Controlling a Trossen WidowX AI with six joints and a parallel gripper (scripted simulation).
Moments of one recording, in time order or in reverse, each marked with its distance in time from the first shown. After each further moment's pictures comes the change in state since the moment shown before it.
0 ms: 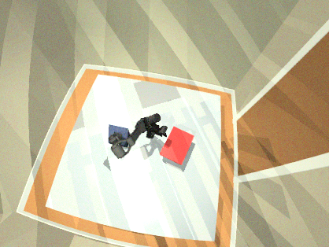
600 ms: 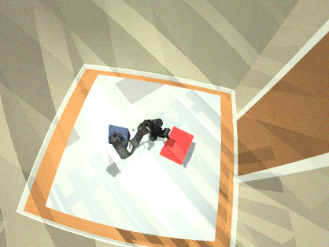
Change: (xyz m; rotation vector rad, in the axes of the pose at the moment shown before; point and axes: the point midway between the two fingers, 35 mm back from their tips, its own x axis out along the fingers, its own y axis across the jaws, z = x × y) arm 0.029 0.000 0.000 0.000 0.001 -0.001
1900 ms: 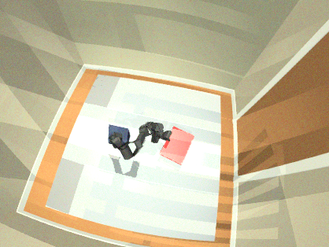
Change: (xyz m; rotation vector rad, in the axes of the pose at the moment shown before) arm 0.024 -0.002 0.005 -0.011 -0.012 0.010
